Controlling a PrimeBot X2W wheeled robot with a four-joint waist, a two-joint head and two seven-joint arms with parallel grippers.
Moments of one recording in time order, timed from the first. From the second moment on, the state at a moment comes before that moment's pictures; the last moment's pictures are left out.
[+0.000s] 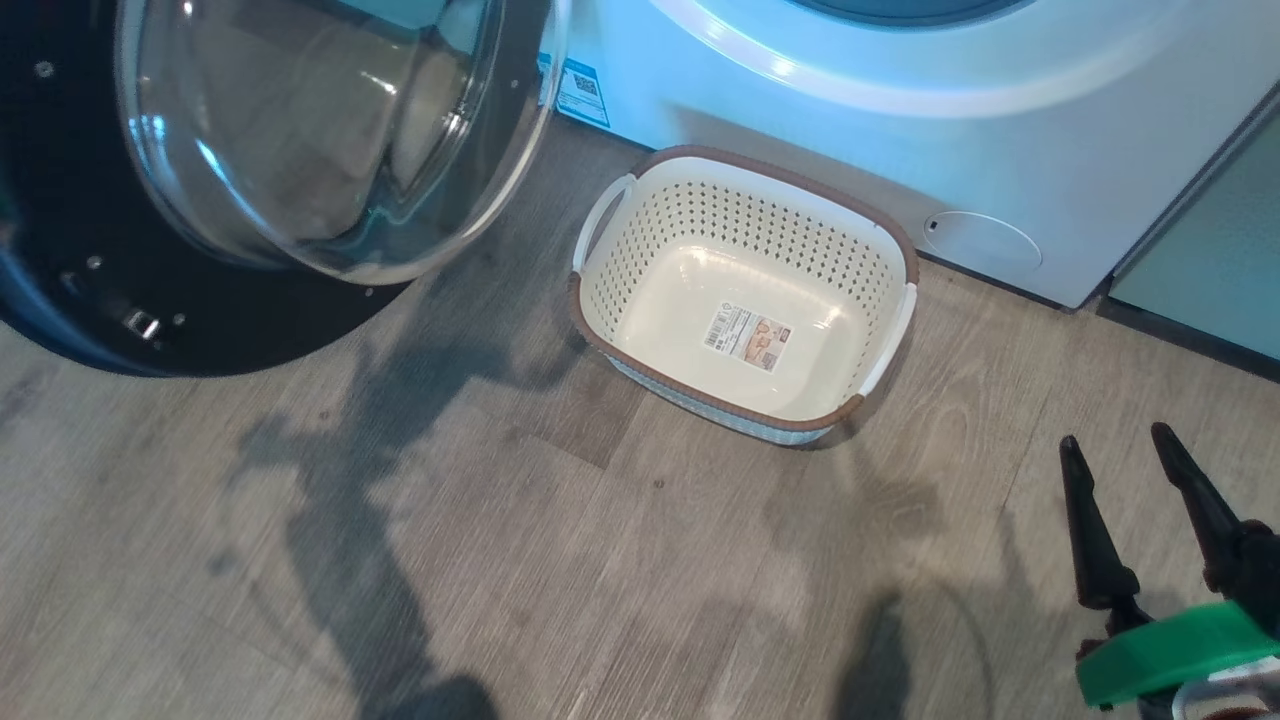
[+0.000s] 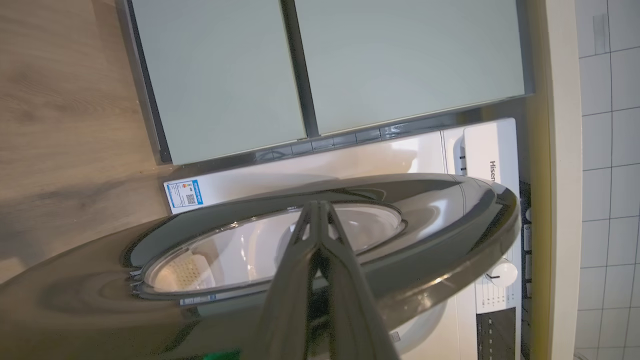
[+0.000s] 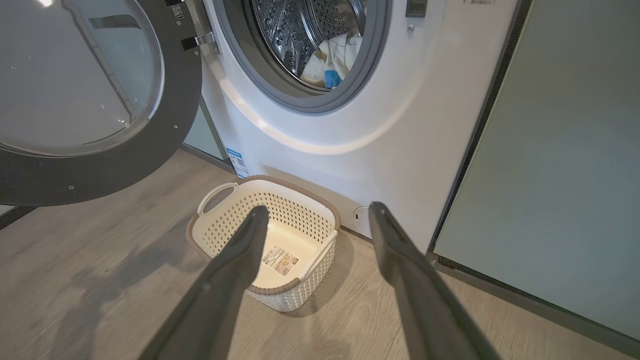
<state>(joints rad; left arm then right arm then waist) -0.68 0.57 0.34 0.67 -1.71 -0.12 0.57 0.07 -0.09 0.02 -0.15 0.09 0.13 -0.04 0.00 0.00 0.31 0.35</state>
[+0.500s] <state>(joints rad) -0.67 0.51 0.29 0.53 -1.74 -0.12 0.72 0.03 -0.08 0.04 -0.10 0.09 0.13 -0.08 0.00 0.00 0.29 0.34</state>
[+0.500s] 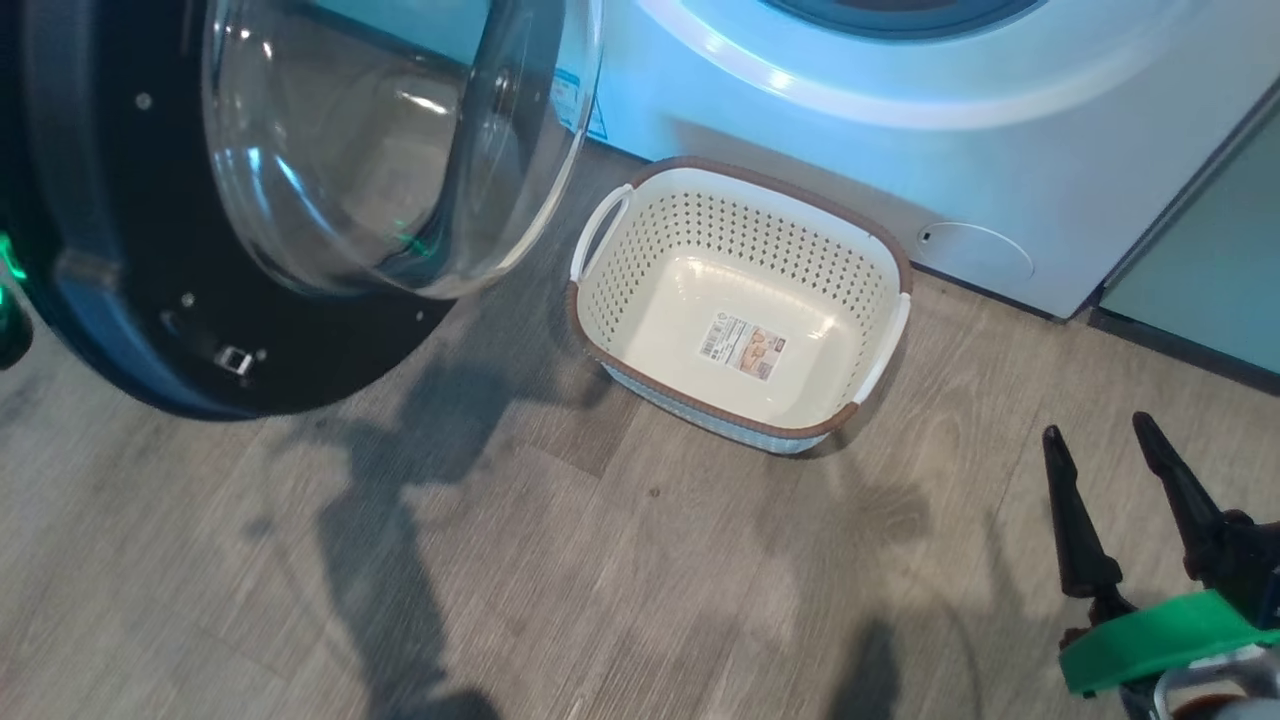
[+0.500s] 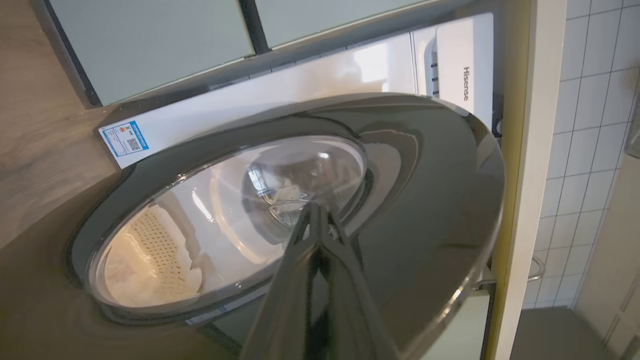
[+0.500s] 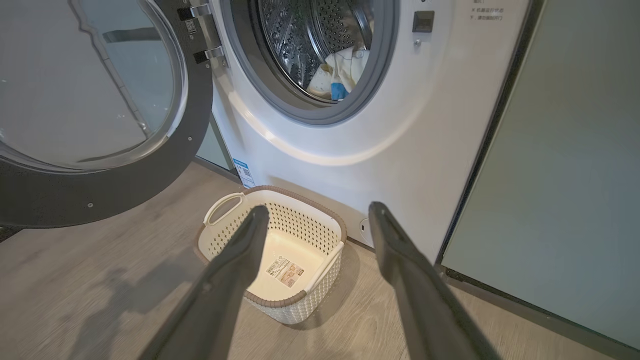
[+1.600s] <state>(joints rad) -0.52 0.42 0.20 0.28 -1.71 -0.12 0.84 0.03 -0.05 0.08 0.03 0.17 0.13 -0.19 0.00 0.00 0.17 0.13</state>
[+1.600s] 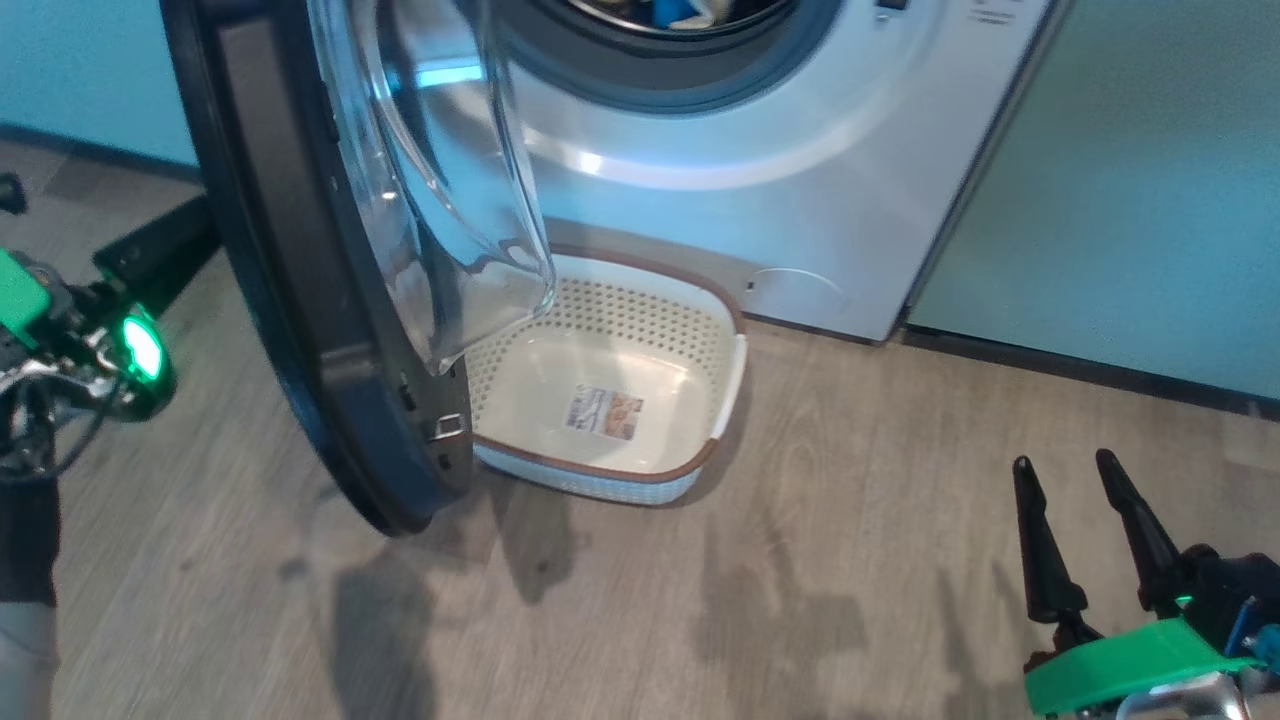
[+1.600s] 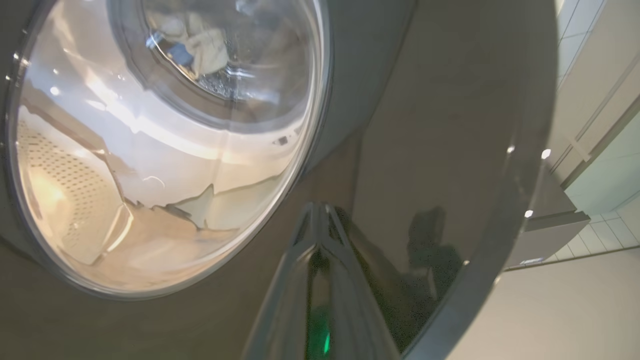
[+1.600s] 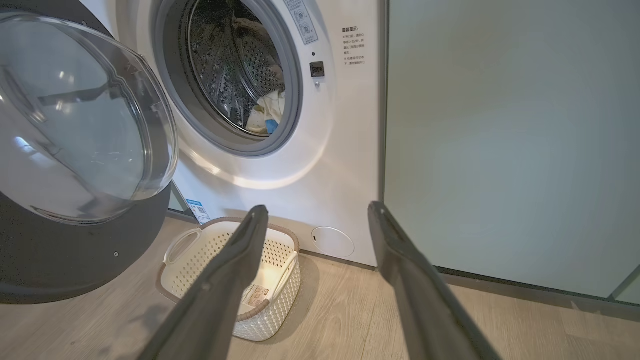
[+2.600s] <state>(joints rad) -0.62 0.36 0.19 0.36 -1.65 -0.12 0.75 0.01 -0.05 0.10 0.08 0.21 0.13 -0.24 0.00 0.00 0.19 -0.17</state>
